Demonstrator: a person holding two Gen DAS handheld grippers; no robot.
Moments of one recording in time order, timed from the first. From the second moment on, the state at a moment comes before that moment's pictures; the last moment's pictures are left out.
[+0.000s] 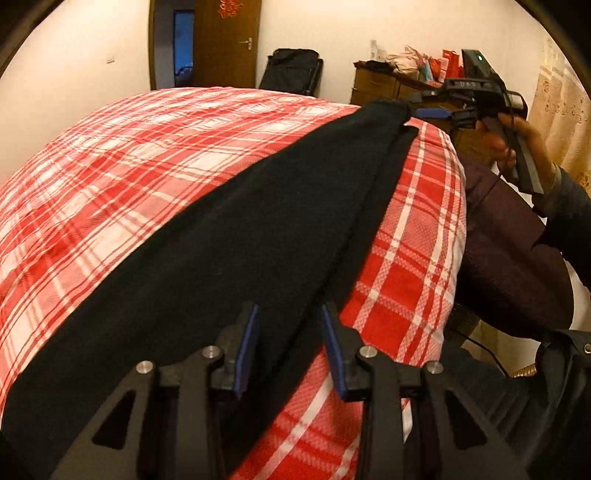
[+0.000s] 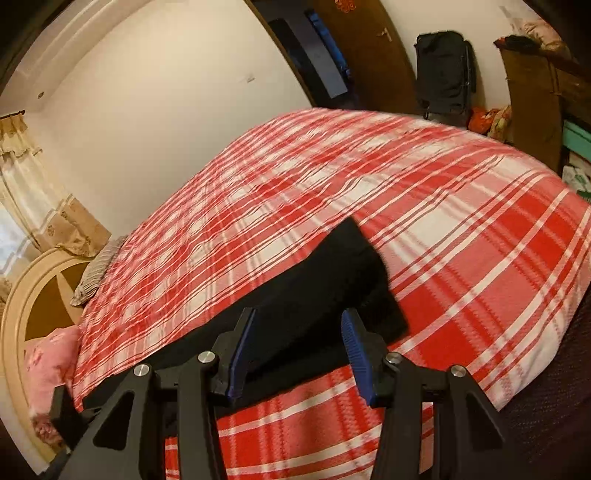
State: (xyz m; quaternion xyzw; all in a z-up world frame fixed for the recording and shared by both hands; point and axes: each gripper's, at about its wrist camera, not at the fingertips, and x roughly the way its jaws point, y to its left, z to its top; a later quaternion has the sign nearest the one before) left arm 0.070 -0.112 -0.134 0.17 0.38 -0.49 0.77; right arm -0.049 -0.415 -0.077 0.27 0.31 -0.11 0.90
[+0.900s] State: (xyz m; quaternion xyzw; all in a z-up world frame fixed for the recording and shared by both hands) left arm 0.096 -0.139 -0.152 0.16 0.42 -0.47 0.76; right arm -0.023 -0.448 -0.095 0.35 0.34 -0.16 0.86
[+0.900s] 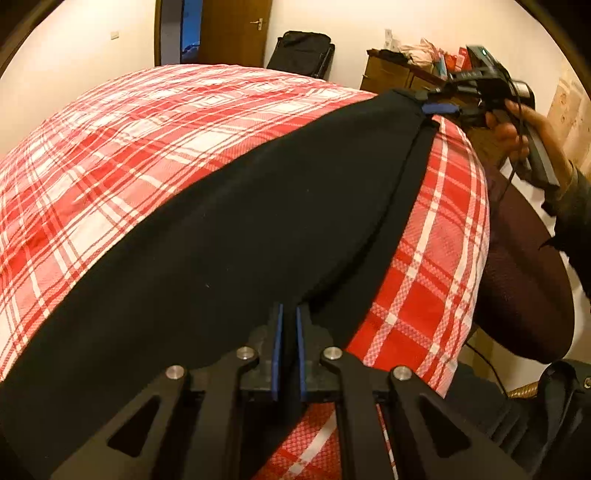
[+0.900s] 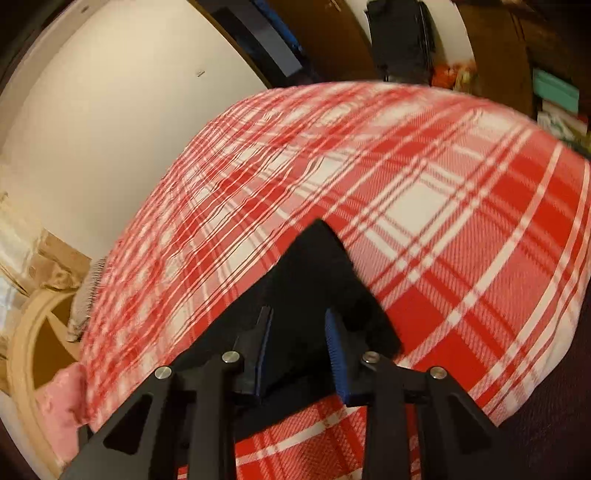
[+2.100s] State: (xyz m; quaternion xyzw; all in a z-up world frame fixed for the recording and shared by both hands) left arm 0.096 -0.103 -0.147 0.11 0.42 -0.50 0.75; right arm -0.022 -0.450 -0.082 0.33 0.30 -0.10 0.89
